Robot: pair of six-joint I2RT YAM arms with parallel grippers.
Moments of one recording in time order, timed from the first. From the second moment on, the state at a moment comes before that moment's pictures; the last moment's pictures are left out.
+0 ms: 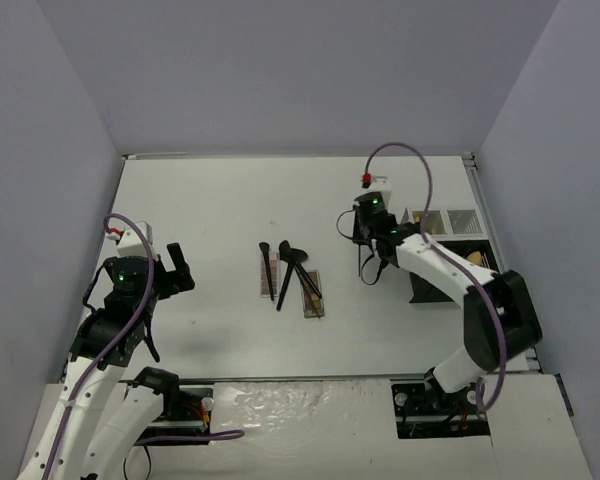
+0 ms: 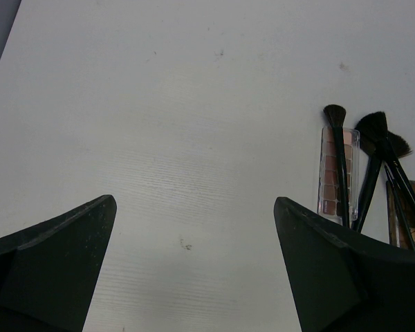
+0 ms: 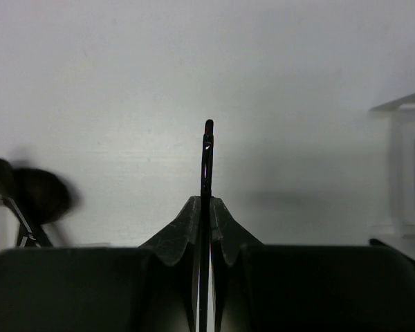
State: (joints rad) left arm -0.25 0.62 0.79 -0.70 -0.30 -0.33; right arm 0.47 1.57 1.00 -0.19 0.31 0.39
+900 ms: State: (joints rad) left arm -0.25 0.60 0.79 -0.70 -0.29 -0.33; right arm -0.08 1.35 0.83 0.50 0.68 0.07
